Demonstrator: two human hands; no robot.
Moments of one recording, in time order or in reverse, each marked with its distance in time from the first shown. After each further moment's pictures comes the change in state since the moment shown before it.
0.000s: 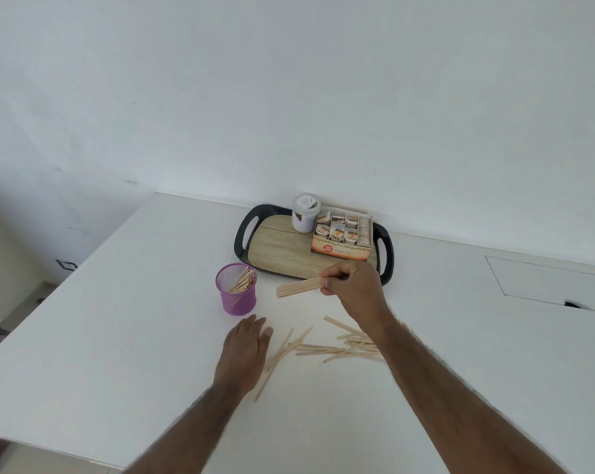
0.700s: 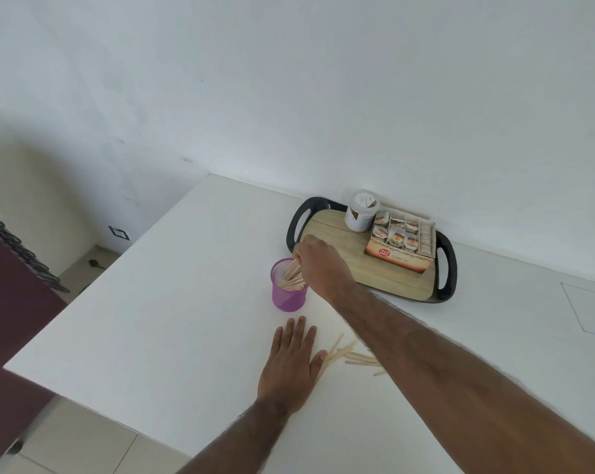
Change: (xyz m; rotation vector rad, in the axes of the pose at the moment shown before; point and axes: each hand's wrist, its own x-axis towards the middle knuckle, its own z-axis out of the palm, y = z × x) left_hand -0.013 -0.028 0.023 0.269 -0.010 0.116; right_hand 0.073 -0.023 0.164 -0.951 -0.273 -0.592
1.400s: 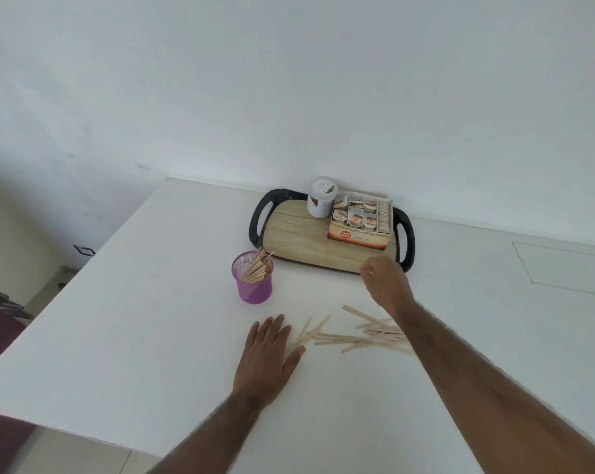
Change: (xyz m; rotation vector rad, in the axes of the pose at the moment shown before) left_hand -0.006 0.008 -0.004 0.028 0.022 0.122; right_hand -0.128 0.151 -0.021 0.272 0.076 0.601
